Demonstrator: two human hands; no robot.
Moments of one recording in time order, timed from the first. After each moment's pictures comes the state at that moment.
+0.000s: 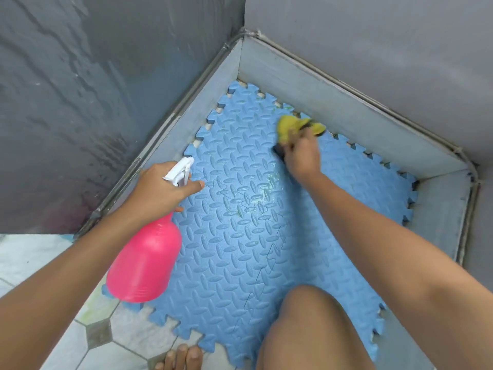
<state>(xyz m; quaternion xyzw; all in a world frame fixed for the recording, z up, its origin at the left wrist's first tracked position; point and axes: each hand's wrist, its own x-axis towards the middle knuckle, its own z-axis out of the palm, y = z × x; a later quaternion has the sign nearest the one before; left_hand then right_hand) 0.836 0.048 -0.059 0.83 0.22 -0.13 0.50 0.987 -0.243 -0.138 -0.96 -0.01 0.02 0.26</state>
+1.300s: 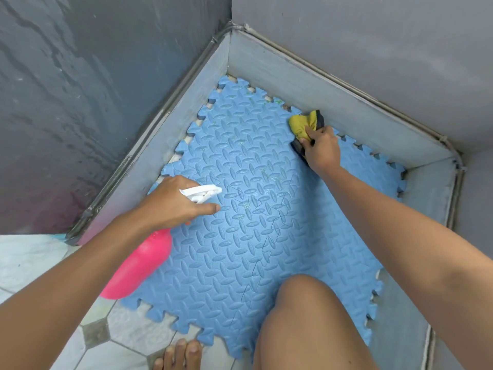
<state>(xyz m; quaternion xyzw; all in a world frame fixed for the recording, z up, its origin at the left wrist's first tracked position) 0.828 0.023 -0.061 0.88 0.08 -0.25 0.40 0.995 -0.312 -0.137 -0.97 0.05 0.05 0.21</state>
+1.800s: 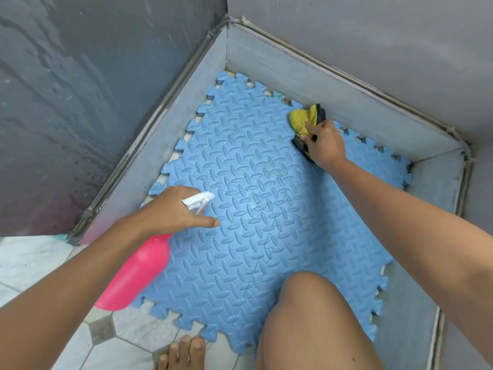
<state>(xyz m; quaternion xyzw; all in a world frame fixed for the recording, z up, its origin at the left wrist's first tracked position) 0.818 0.032 -0.084 0.89 0.03 -0.29 0.35 0.999 -0.320 -0.140 -0.98 0.01 0.06 0.18</state>
